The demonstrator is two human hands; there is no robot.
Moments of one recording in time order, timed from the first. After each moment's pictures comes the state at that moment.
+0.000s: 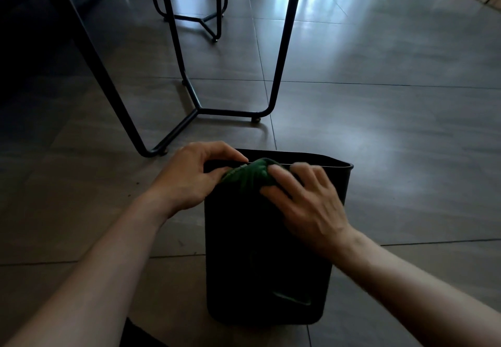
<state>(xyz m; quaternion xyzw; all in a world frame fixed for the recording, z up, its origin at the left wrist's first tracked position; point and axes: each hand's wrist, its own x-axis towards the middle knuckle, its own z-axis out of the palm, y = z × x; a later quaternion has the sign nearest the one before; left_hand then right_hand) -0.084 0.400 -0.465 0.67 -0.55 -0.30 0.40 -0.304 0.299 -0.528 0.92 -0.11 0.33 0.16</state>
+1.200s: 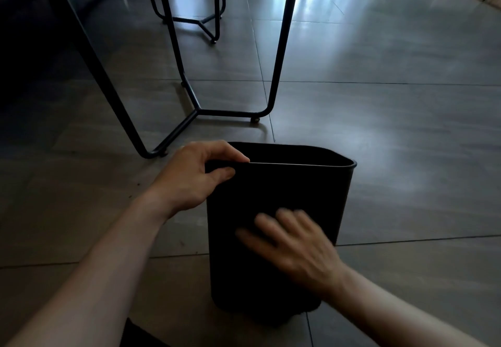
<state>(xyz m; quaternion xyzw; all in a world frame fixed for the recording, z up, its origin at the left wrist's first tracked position) -0.090 0.404 -0.458 0.68 -0.55 -0.29 0.39 -0.328 0.347 -0.568 0.95 -0.02 0.24 0.17</state>
